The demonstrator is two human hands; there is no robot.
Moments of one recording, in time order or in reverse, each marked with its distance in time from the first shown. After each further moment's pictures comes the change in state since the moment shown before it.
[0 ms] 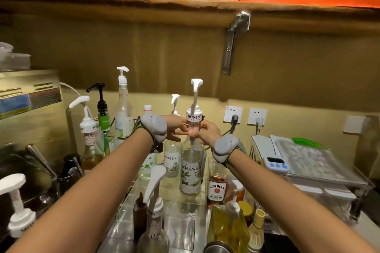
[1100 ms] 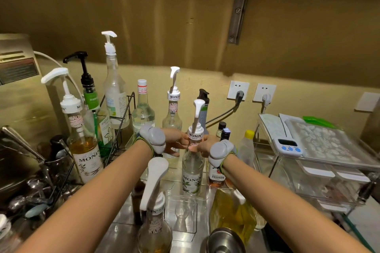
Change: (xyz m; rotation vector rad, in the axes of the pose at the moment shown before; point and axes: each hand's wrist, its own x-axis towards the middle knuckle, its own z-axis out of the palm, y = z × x) left_hand 0.073 -0.092 0.015 -0.049 -0.141 -0.249; right_hand 0.038 0.103 0.040 -0.167 -0.233 0.305
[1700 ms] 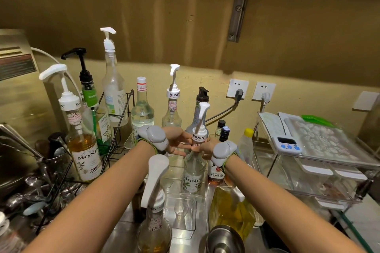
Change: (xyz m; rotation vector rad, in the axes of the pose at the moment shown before) left_hand 0.003 0.001 0.008 -0.250 -0.063 -0.053; right_hand 0.002 0.013 0.001 0.014 0.010 0.032
